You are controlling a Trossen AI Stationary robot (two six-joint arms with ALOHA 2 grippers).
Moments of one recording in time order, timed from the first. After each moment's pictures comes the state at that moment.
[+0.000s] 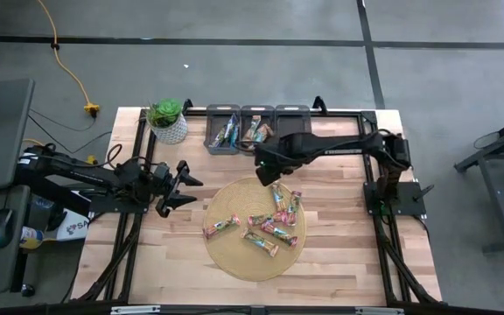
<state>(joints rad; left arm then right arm) -0.12 0.62 0.01 0.84 0.07 -0.29 -0.09 1.87 1.60 -1.12 0.18 0.97</state>
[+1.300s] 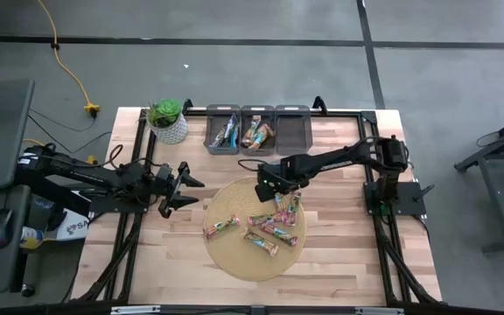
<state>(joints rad) -0.12 0.62 0.01 0.78 0.06 -0.29 -0.04 1.91 1.24 -0.64 -0.01 1.14</state>
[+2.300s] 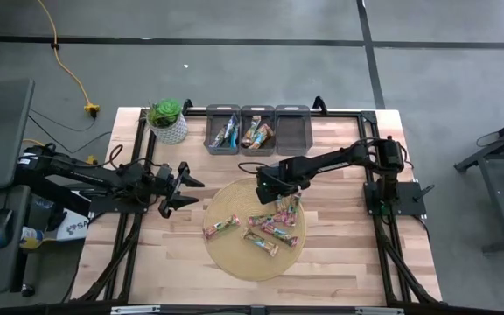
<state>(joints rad) -0.12 0.62 0.01 0.78 0.06 -0.29 -0.04 1.94 1.24 -0.66 -0.01 1.15</state>
